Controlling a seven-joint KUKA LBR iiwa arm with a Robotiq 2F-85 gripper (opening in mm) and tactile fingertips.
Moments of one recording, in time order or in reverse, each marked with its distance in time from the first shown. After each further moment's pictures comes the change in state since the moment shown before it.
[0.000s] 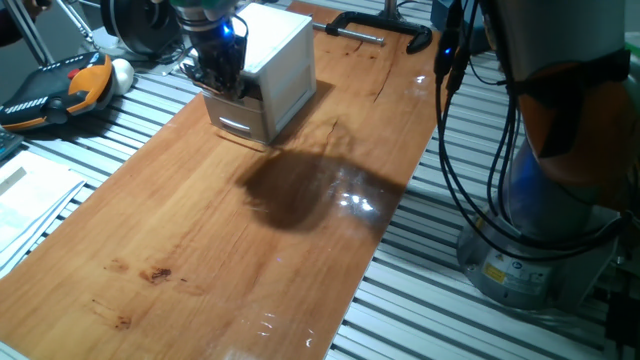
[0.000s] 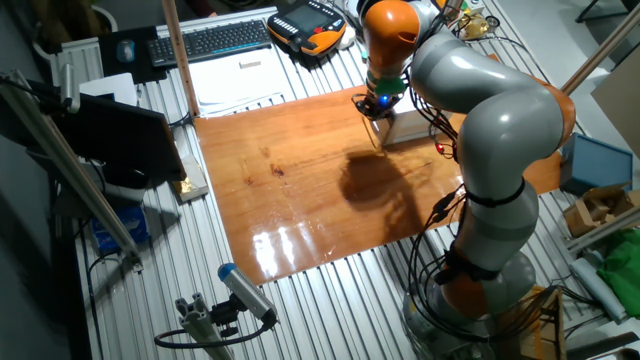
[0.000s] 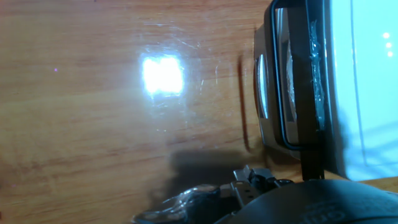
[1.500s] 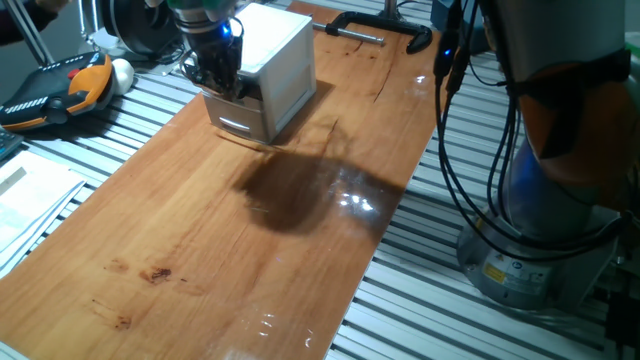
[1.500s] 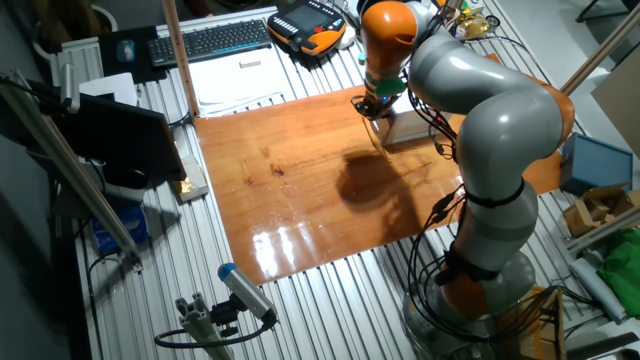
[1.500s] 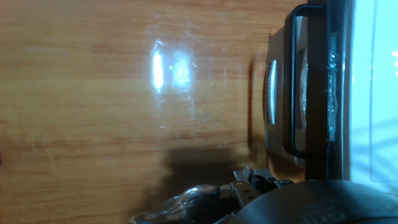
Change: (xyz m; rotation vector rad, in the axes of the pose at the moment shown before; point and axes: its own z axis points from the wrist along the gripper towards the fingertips) arm -0.001 0.002 0.001 -0.013 0.002 -0.115
